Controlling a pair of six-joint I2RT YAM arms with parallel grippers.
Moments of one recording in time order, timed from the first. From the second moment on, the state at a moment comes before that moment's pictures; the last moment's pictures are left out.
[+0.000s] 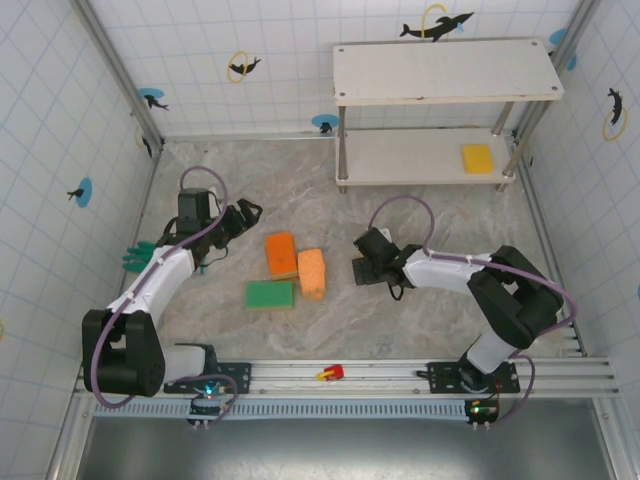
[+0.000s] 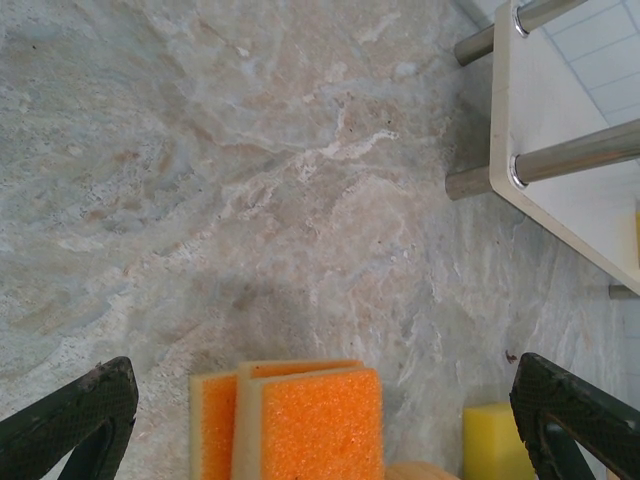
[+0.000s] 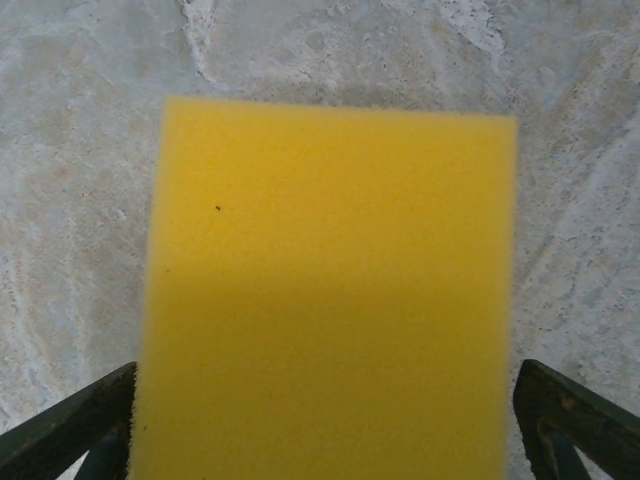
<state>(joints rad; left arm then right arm) -0.10 1.27 0.77 -0.24 0.38 -0.63 0.80 1.62 0.78 -0.29 0.27 0.50</state>
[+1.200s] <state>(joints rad) -0.10 1.29 0.77 -0.20 0.45 -0.64 0.80 1.58 0.79 -0.30 0.29 0.40</state>
